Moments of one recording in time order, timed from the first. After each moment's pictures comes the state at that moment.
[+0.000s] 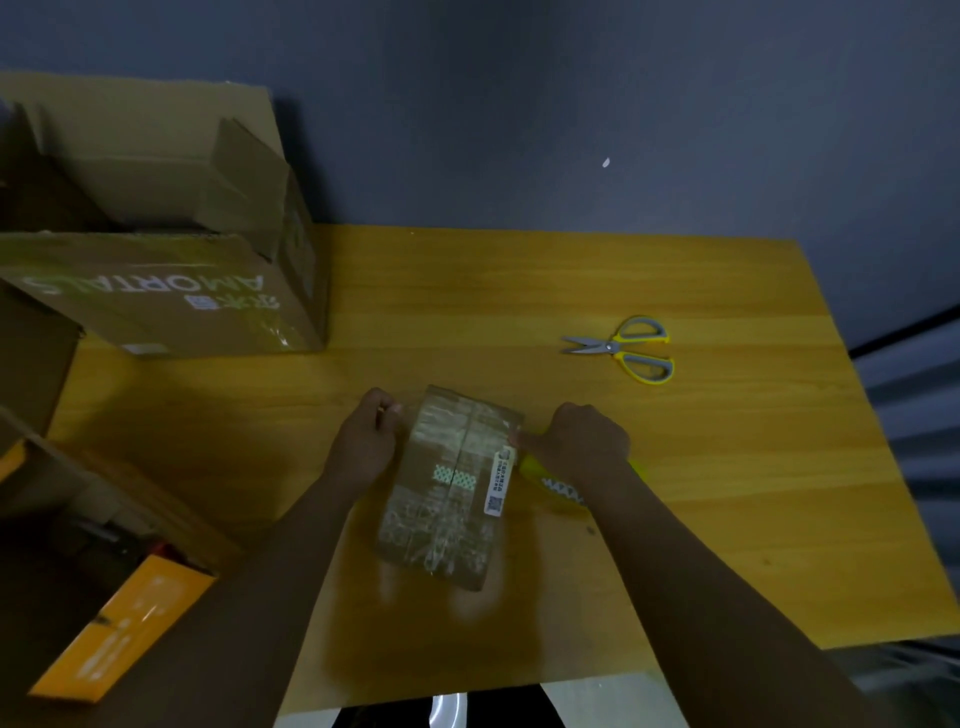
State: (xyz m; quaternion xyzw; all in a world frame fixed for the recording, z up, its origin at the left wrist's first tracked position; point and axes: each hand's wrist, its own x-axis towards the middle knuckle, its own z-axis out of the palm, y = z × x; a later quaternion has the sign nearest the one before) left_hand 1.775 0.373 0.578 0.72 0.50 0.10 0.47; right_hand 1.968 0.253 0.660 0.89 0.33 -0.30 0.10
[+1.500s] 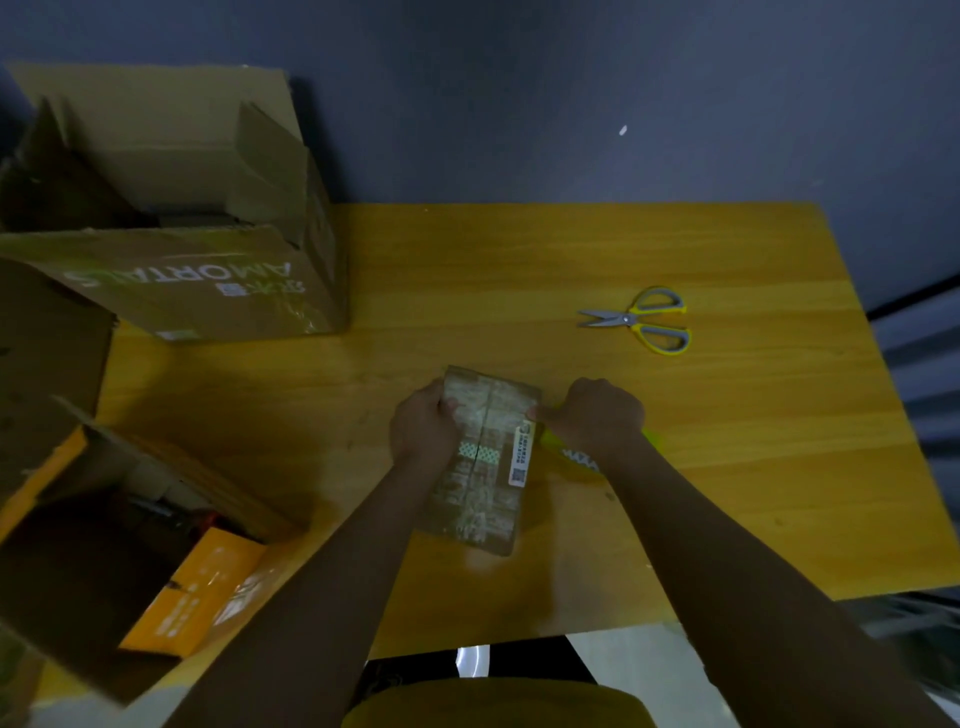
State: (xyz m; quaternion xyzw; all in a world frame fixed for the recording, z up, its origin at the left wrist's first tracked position) left_hand 1.804 0.341 0.618 0.73 0.56 0.01 0.38; right_hand 1.959 0.259 0.668 0.89 0.33 -0.29 0.14
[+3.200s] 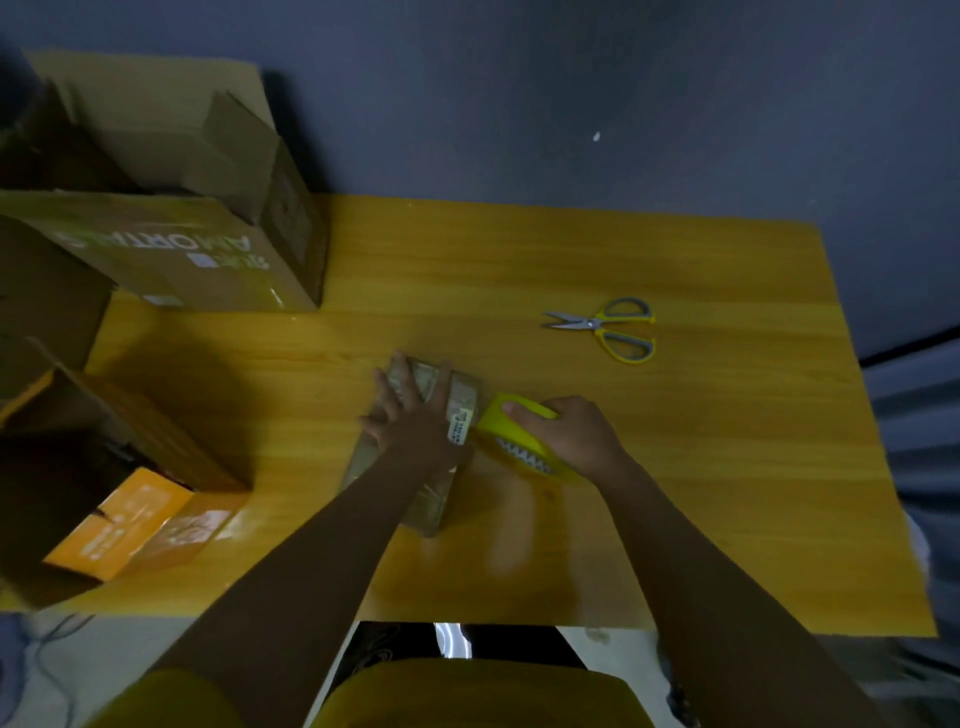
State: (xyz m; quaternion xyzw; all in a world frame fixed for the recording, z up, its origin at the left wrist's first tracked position) left_hand 1.853 0.284 0.625 0.79 0.52 -0.25 0.22; right_hand 2.012 0.189 0.653 0.82 0.34 -0.42 -0.18
